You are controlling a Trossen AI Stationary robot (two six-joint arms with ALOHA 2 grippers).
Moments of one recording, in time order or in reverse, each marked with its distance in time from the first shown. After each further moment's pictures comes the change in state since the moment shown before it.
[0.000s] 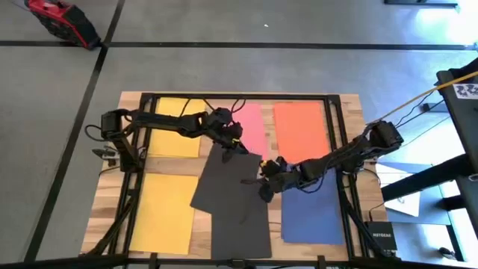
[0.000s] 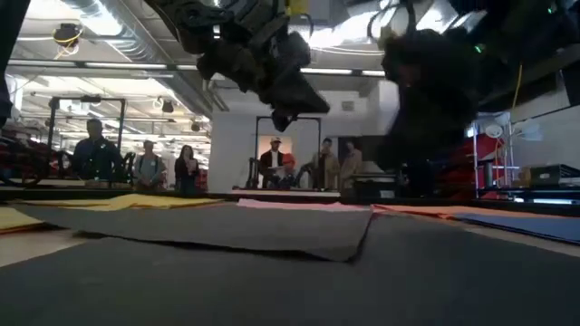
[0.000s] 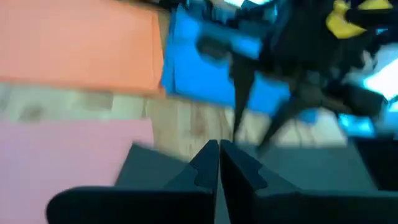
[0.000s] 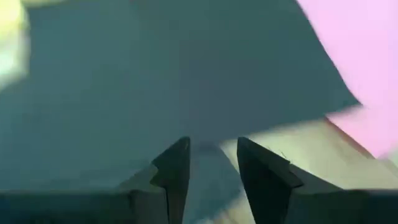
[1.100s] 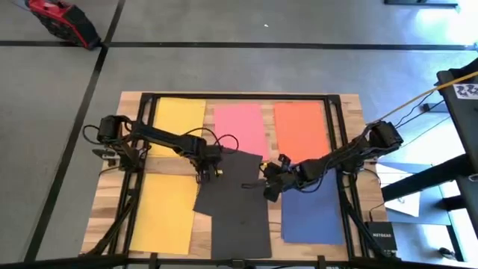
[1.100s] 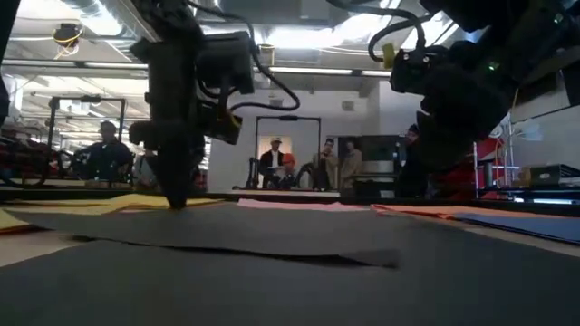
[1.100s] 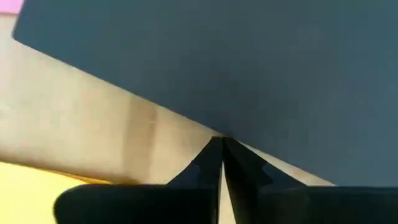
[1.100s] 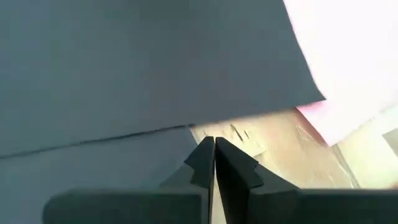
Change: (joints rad) left arm -0.242 -0.010 -0.125 -0.641 -0.515 -0.168; right arm -0.001 0.000 -0.001 -0.078 0.039 -0.110
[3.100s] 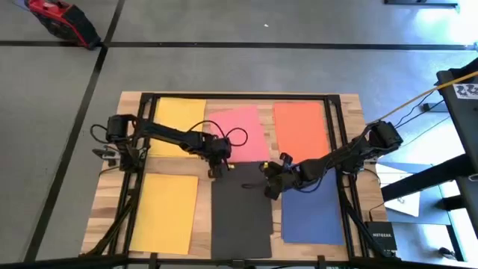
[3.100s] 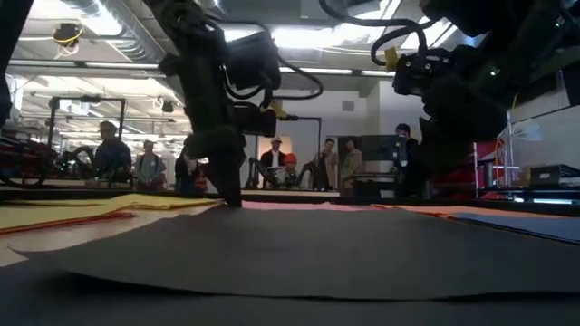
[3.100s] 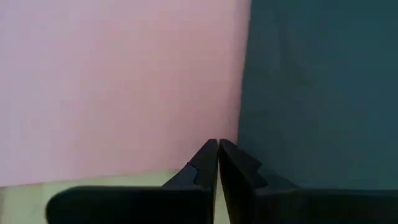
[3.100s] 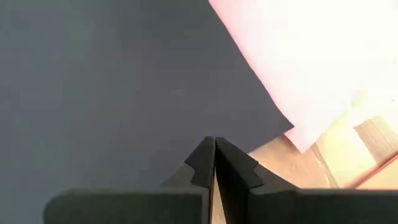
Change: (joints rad) left arm 0.081 0.071 0.064 0.212 -0.054 0.176; right arm 0.000 0.000 0.001 -0.053 0.040 0.001
